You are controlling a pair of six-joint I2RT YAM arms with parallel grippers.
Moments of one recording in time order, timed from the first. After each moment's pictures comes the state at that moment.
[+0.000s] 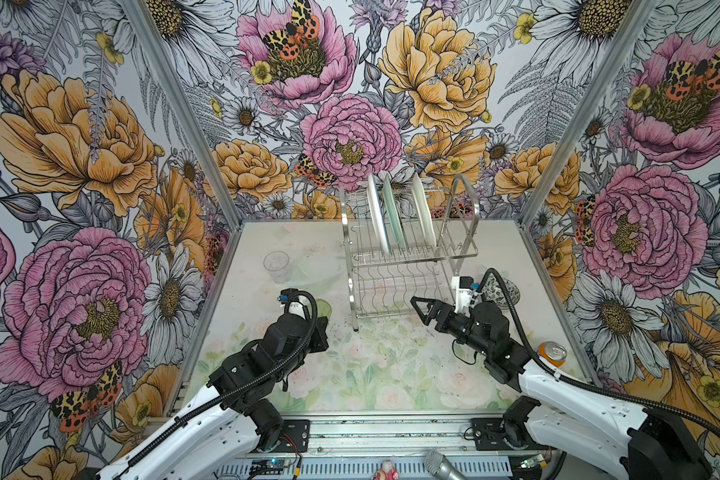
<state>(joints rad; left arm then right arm) -0.70 0.62 0.67 -0.62 -0.27 -0.79 0.60 0.94 0.40 0.29 -0.17 0.84</state>
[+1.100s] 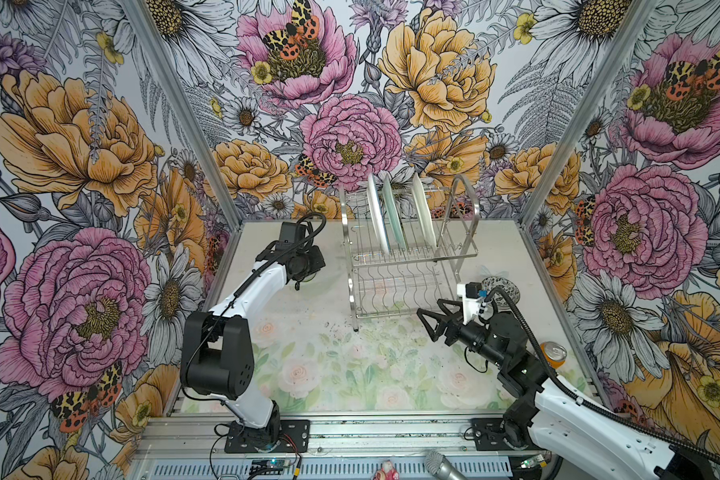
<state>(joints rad) -0.17 1.66 1.31 -0.52 0.12 -0.54 0.60 0.73 0.34 0.24 -0.20 0.48</state>
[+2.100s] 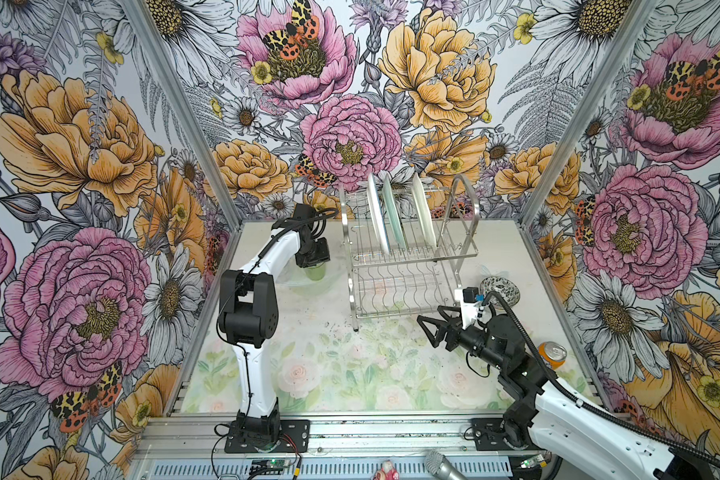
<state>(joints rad) -0.16 2.04 1.77 -0.88 0.14 -0.36 0.59 0.73 0.31 0.18 -0.23 0.47</state>
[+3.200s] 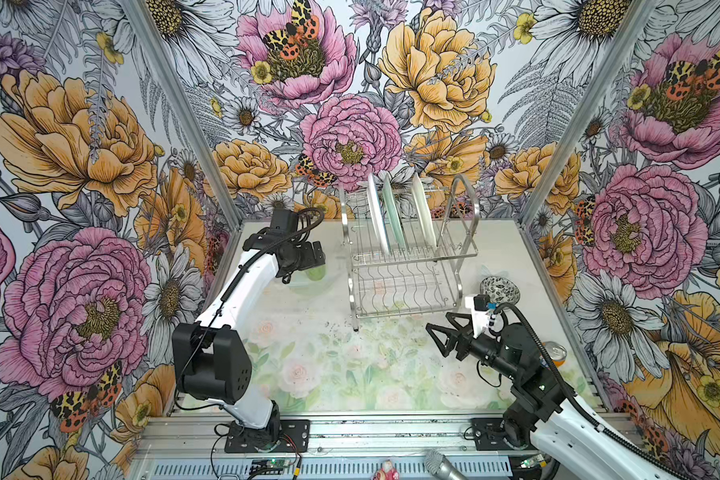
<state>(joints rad) -0.17 1.53 1.40 -0.84 0.03 -0.40 0.58 0.51 0.33 -0.05 -0.24 0.45</state>
